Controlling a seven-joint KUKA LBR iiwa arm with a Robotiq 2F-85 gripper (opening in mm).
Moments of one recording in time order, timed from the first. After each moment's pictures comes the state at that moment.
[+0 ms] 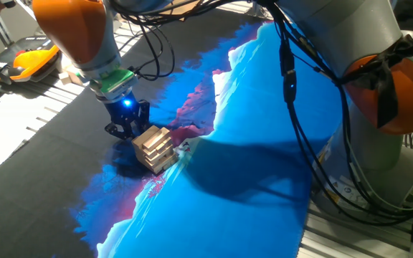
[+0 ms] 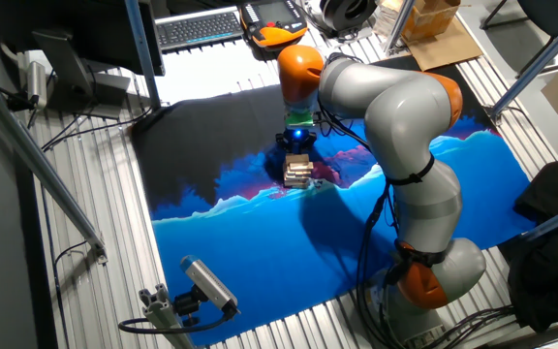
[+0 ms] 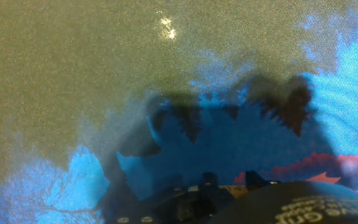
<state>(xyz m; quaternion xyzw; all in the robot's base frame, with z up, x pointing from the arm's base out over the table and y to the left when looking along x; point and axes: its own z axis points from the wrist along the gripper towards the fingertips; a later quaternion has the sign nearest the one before) 0.553 0.124 0.050 -0.15 -0.99 0.03 0.08</state>
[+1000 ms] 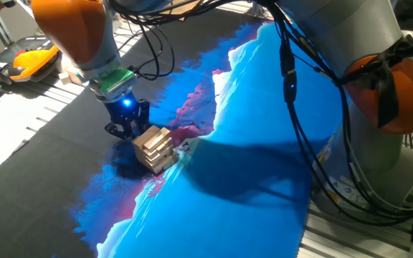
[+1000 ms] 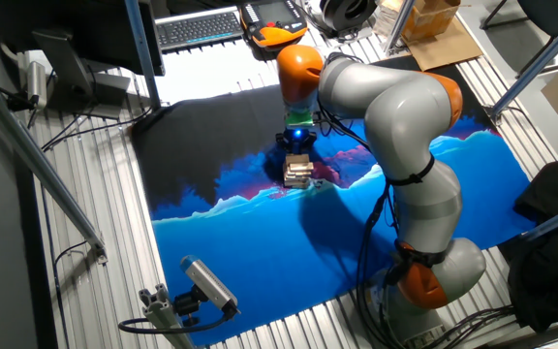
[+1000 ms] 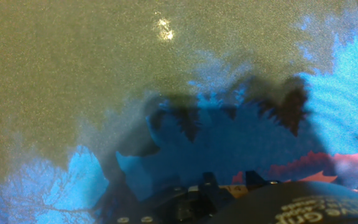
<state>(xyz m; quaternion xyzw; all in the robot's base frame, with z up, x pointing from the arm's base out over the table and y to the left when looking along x) 0.553 0.124 0.053 -0.15 -0.98 0.03 0.08</state>
